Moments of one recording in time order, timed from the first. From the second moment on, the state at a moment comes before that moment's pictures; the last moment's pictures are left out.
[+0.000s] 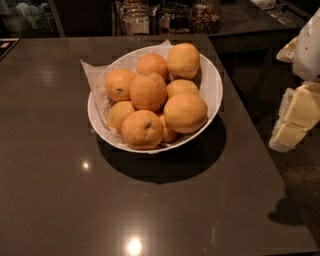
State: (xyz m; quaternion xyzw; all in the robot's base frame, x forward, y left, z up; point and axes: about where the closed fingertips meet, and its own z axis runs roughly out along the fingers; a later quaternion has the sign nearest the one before) arm 0.436 -0.205 0.982 -0.59 0.79 -0.06 0.16
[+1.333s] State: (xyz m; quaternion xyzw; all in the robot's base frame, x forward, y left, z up) arm 0.417 -0.122 0.999 -0.57 0.80 -0.08 0.17
